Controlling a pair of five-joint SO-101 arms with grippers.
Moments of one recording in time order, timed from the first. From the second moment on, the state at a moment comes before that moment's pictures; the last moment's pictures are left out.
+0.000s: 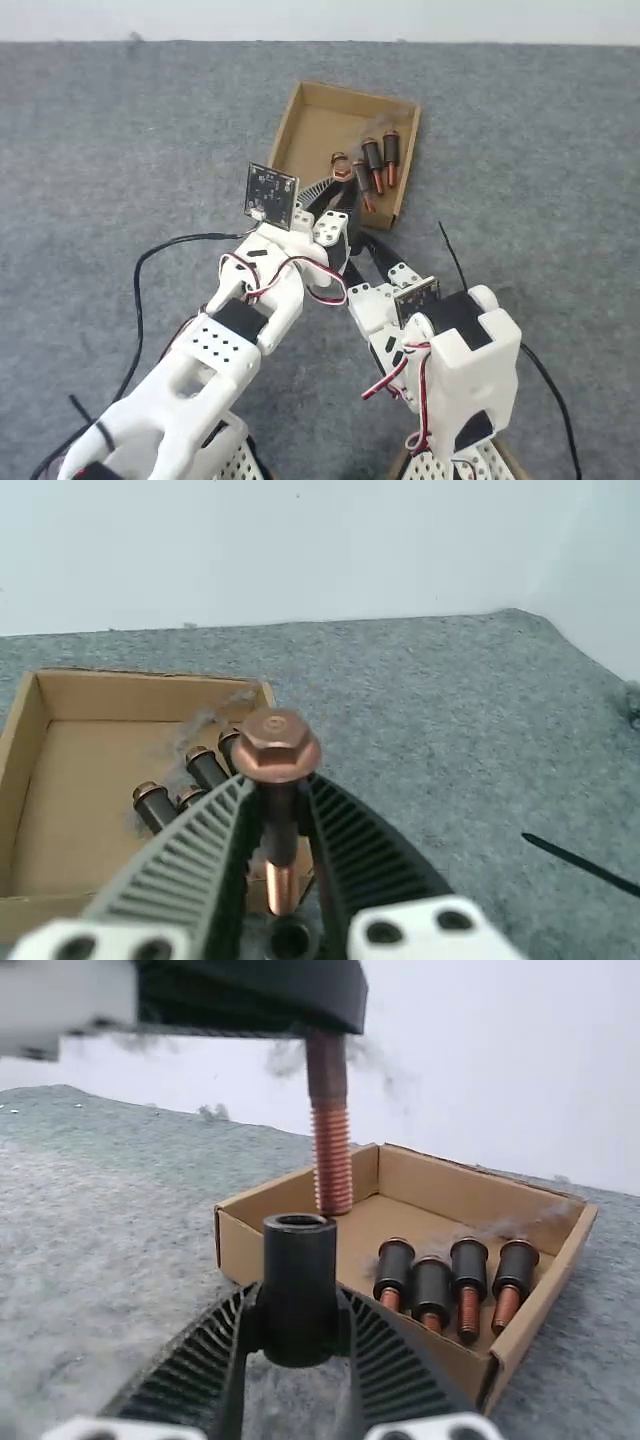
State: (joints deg) left arm 25.1 -39.9 69.6 -1.4 18.7; right arm -29.6 21.5 88.6 -98.6 0.0
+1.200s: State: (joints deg) left arm 25.7 -48.2 71.9 3.5 16.6; right arm -29.0 21.5 88.6 -98.6 0.0
